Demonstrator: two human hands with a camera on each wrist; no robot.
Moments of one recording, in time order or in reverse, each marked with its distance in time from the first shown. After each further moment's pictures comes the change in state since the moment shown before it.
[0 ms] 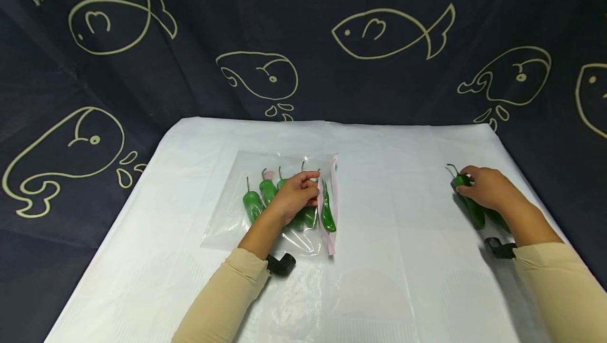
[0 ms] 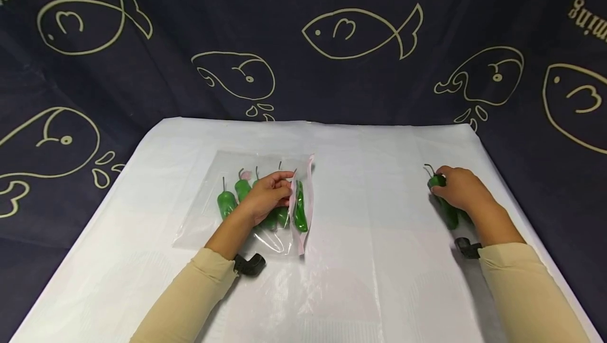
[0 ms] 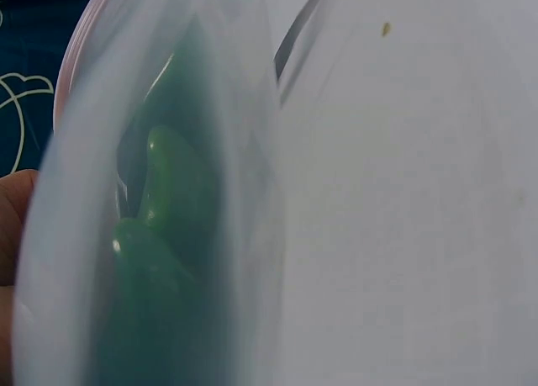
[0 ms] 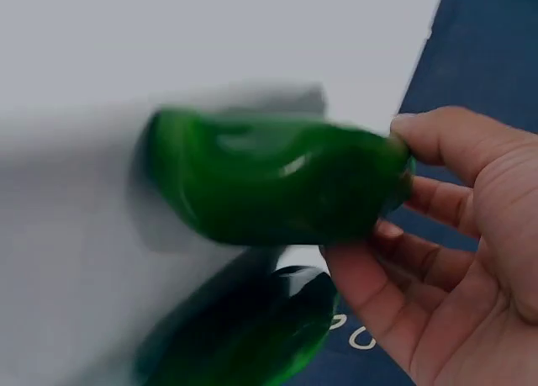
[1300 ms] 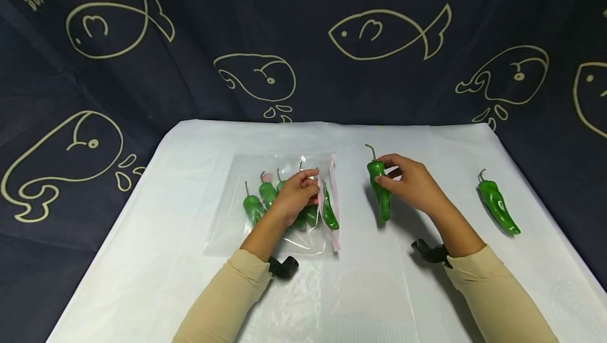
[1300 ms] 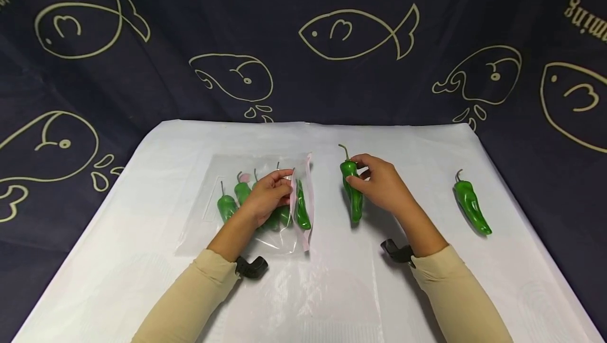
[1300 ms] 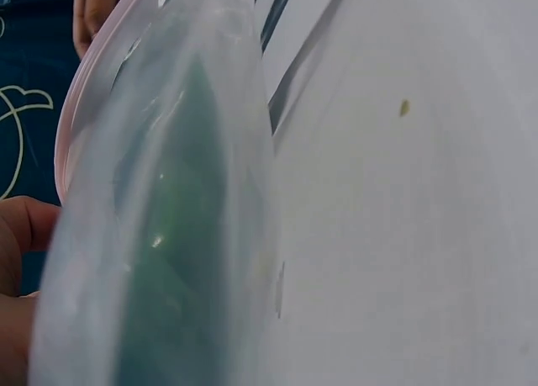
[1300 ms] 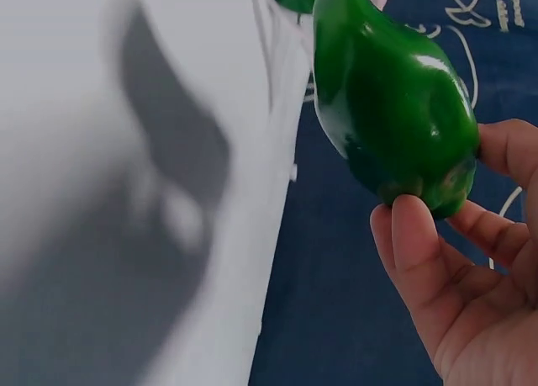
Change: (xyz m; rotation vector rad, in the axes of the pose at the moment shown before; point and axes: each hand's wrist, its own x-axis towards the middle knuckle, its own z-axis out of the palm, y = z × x) left_hand 0.005 0.000 0.008 -0.060 0.051 0.022; right_hand 0.001 -0.162 0.023 0.491 0.255 -0.303
